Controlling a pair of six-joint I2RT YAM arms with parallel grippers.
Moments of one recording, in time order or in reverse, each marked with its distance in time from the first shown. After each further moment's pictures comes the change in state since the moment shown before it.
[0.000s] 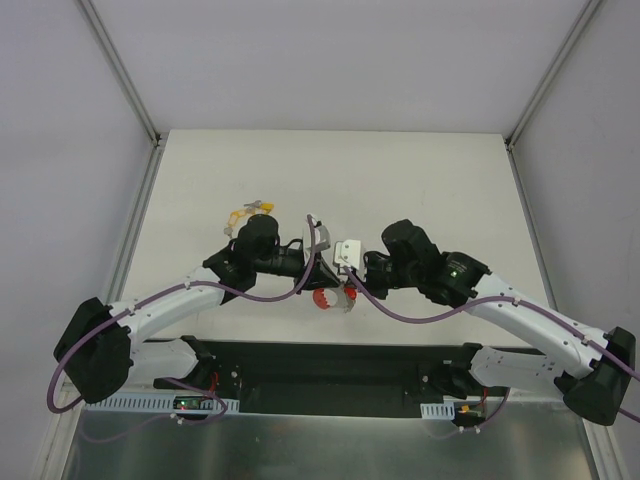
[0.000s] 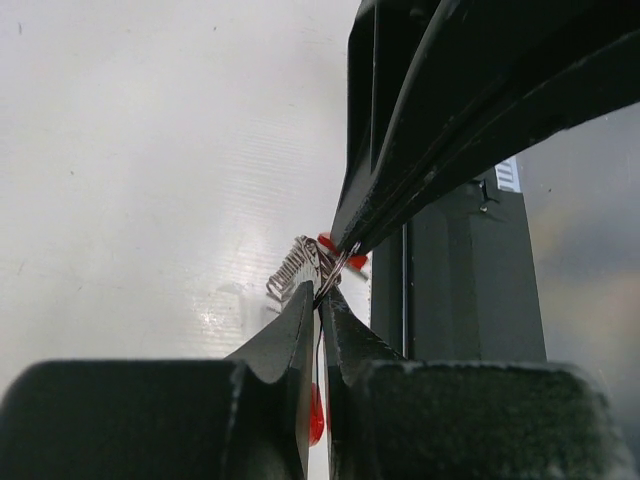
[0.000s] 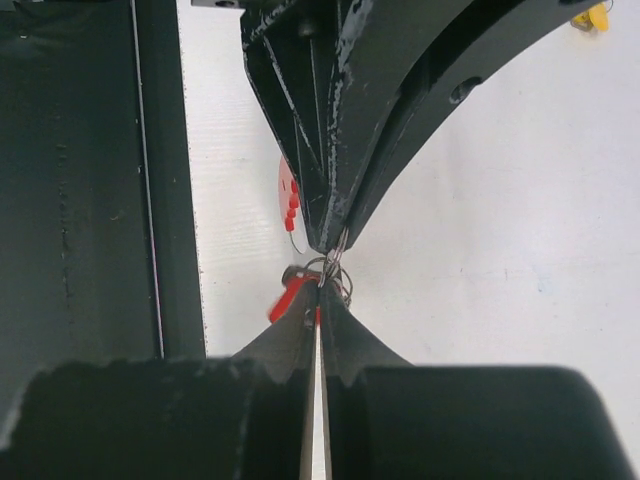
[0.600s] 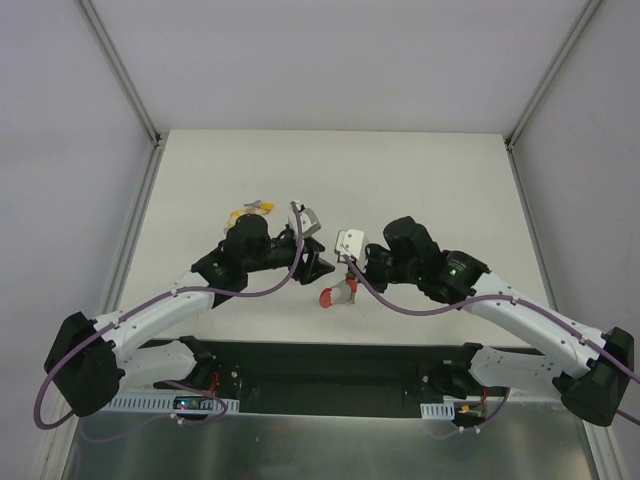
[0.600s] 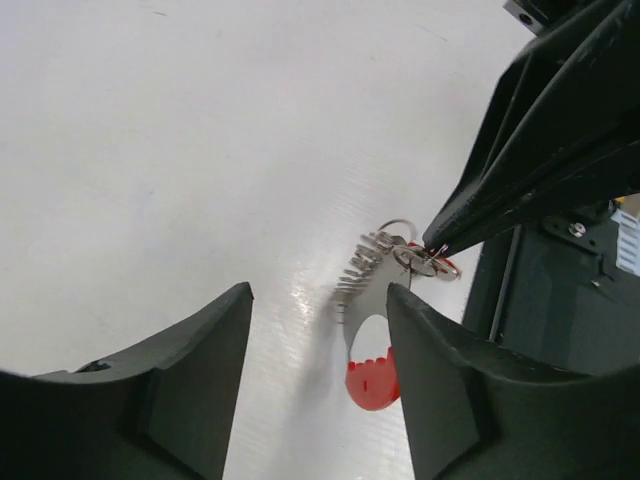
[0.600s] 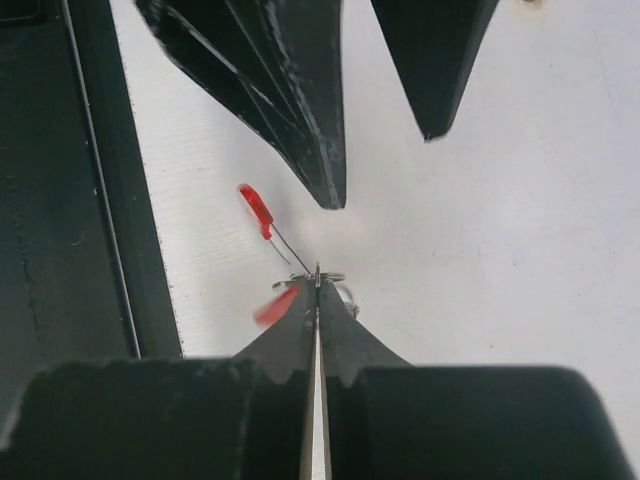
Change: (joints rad) left arm 0.008 -0.065 0.000 -0.007 -0.272 -0.048; right arm -0.019 0.004 -0.013 0.056 0.084 0.058
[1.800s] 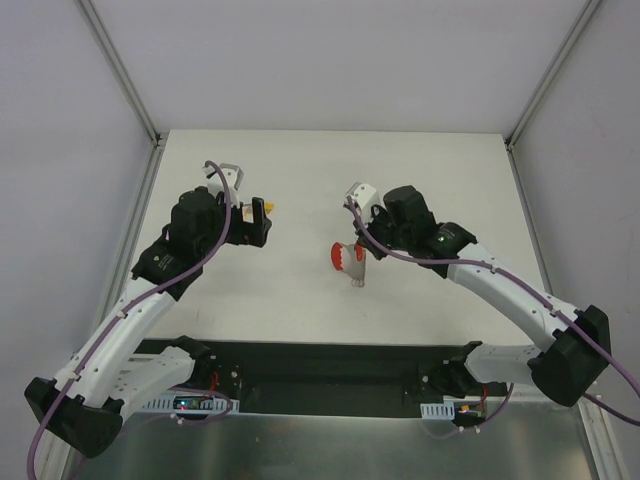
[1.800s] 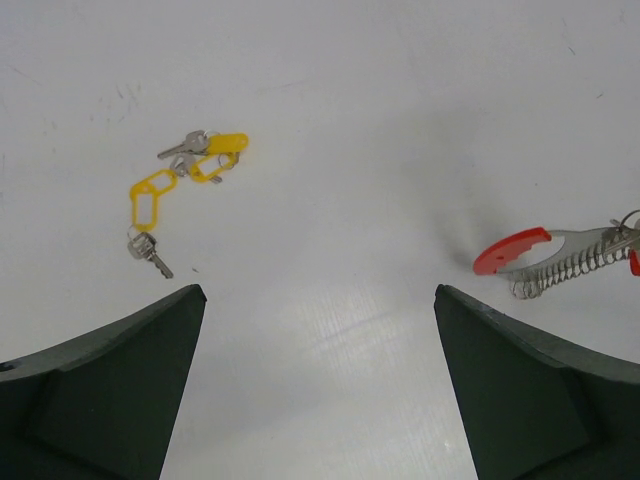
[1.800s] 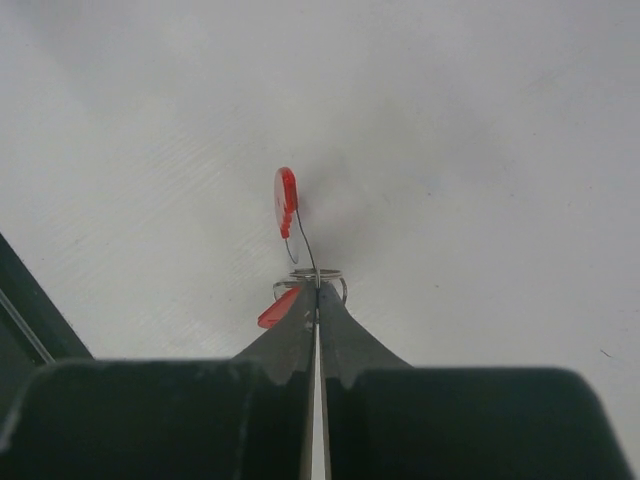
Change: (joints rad) left arm 0.282 -0.228 0.253 -0.607 -0.573 -0.135; right arm -0.187 0.181 0.111 0.040 0.132 0.208
